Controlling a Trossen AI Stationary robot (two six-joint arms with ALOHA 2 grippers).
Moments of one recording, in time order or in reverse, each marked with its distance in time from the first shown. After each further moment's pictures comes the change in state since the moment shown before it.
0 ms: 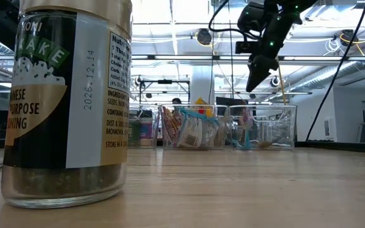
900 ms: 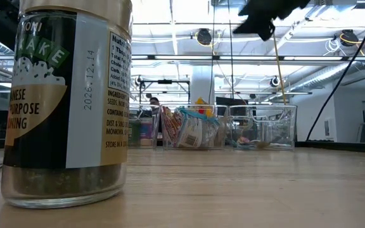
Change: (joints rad) left arm 0.000 0.000 0.000 0.000 0.000 0.000; right arm 0.641 -0.281 -0.269 0.517 -0.112 0.621
